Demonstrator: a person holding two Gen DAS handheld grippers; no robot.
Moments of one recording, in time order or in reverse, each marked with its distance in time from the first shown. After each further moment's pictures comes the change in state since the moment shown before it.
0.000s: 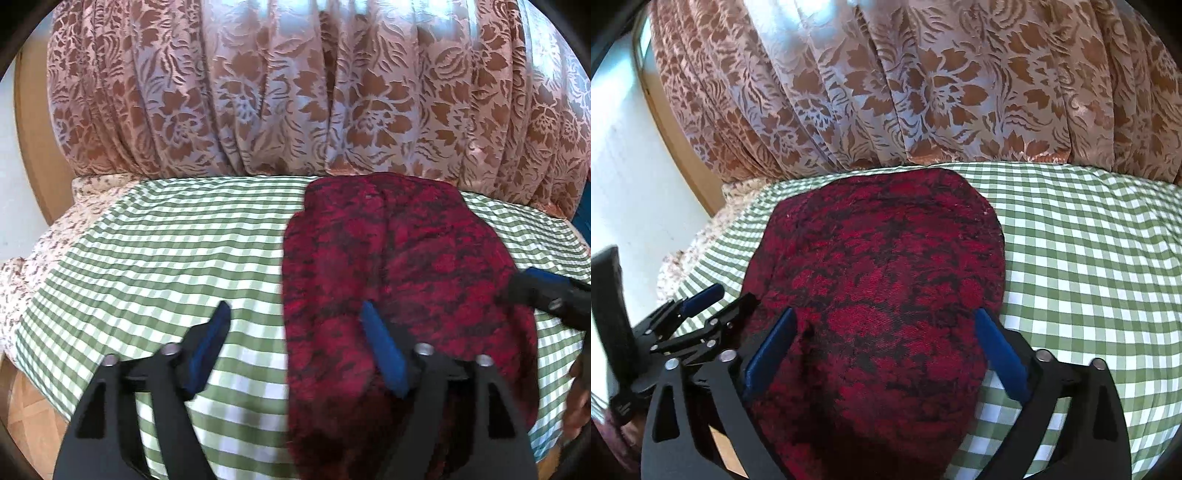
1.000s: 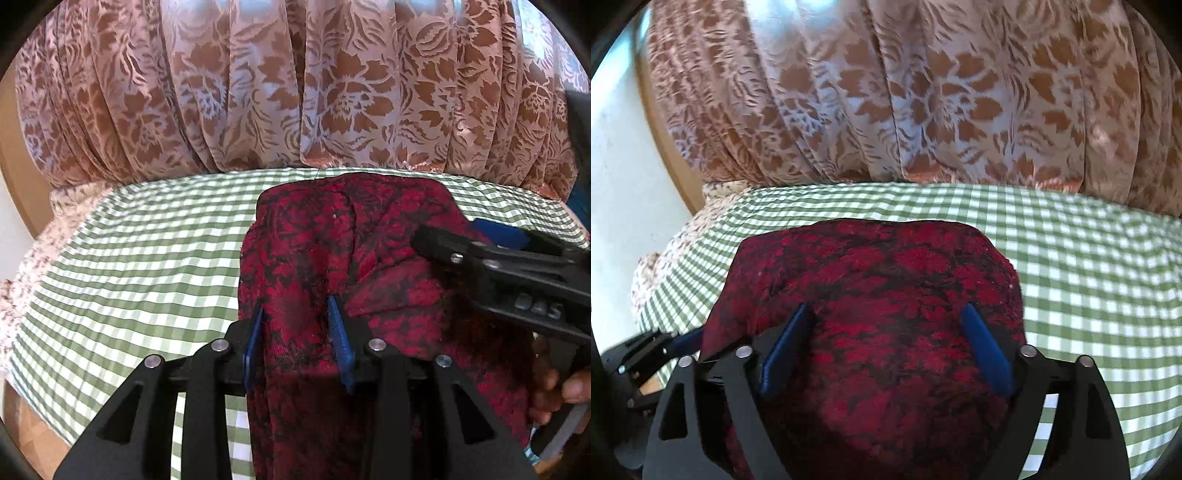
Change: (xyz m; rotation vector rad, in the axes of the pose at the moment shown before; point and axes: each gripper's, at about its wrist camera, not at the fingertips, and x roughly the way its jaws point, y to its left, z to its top) left arm 0.025 -0.026 0.019 0.072 0.055 -0.042; right arm 0.052 0.015 0.041 -0.091 -0.020 -0.091
